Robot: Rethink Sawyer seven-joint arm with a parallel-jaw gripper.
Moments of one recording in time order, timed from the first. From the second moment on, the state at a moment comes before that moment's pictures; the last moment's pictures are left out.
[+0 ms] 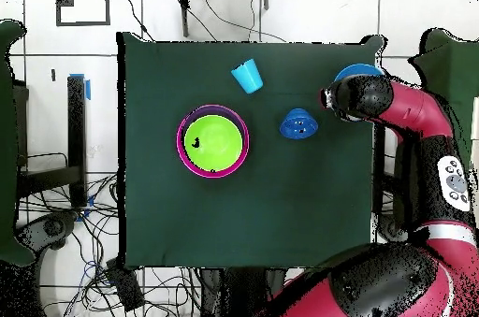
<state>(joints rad) -0.74 -0.28 0.43 1.03 -0.47 0.81 1.22</state>
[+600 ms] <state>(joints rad) -0.74 -0.33 0.40 1.10 -0.47 0.79 1.22</state>
